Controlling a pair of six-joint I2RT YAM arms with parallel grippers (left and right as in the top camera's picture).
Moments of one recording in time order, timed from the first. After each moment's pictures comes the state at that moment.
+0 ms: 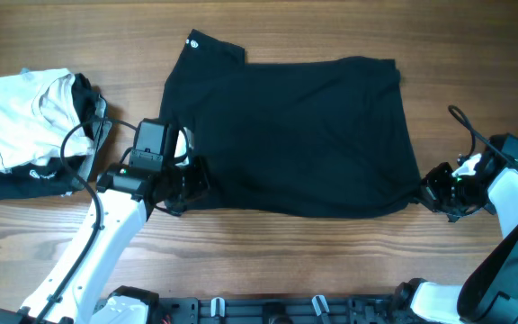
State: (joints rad) left arm -0.25 1.28 0.81 -0.70 0.36 -0.60; right arm -0.52 1.53 0.81 -0.84 -0.39 0.37
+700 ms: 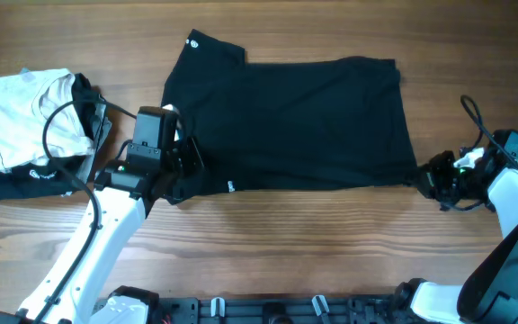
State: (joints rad) left arm -0.25 1.28 0.84 -0.57 0.10 -0.58; right arm -0.52 1.53 0.81 -0.76 -0.56 0.53
